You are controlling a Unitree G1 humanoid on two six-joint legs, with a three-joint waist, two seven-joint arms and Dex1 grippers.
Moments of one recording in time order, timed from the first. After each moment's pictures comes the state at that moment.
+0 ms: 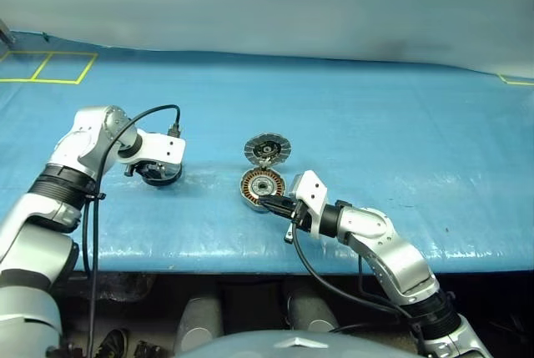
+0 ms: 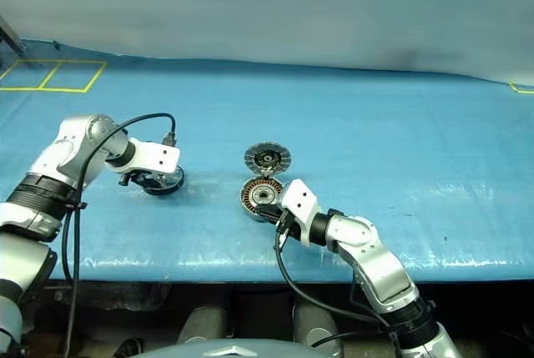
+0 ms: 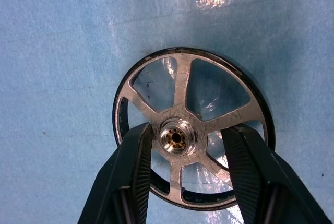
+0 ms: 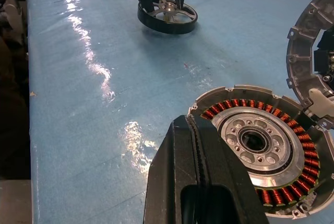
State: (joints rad) left arm -0.81 0.84 -0.46 0.49 0.48 0.04 -1.38; right arm -0.10 -0.40 0.32 -0.35 0.24 0.42 0.71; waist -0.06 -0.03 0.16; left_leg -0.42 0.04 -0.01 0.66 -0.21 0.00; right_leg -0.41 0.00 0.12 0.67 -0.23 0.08
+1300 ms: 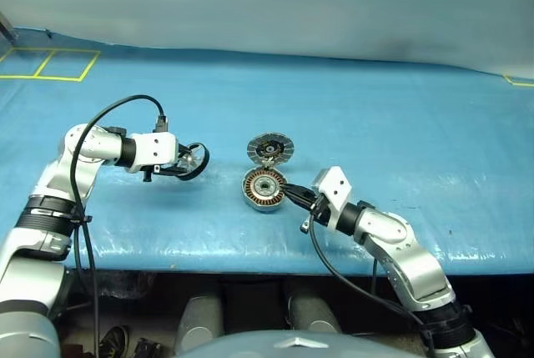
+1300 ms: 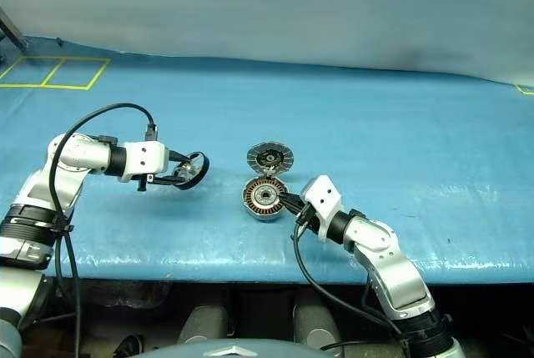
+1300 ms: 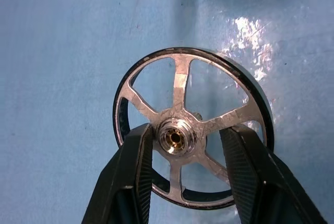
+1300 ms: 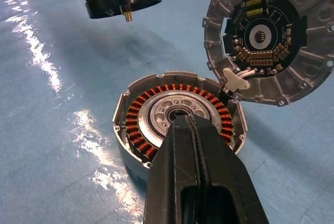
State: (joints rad) left arm -0.57 0.80 -0.19 0.38 0.02 -0.22 -1.24; right arm -0.01 -0.41 0.19 -0.33 0.24 0.33 0.64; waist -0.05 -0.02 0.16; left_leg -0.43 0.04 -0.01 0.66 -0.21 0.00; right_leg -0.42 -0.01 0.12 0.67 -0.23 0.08
